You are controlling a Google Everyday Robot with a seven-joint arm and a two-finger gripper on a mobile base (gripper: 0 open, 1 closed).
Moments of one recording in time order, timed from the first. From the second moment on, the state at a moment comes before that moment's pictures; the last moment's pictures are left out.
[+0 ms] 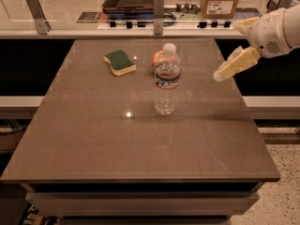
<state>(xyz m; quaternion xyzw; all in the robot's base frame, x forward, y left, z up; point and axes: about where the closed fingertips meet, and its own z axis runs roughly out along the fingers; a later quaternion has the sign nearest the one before) 0.607 -0.205 0.948 -0.52 0.73 0.09 0.43</state>
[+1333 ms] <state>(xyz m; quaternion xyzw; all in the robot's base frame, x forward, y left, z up) 0.689 -0.158 0.917 -0.53 0.68 0.16 0.48</state>
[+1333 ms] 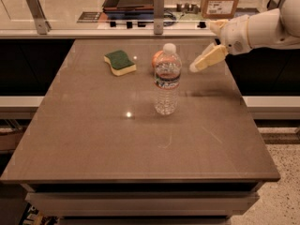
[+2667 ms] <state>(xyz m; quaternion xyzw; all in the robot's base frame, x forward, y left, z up) 0.725 -0.100 0.873 -0.55 0.66 0.23 0.45</state>
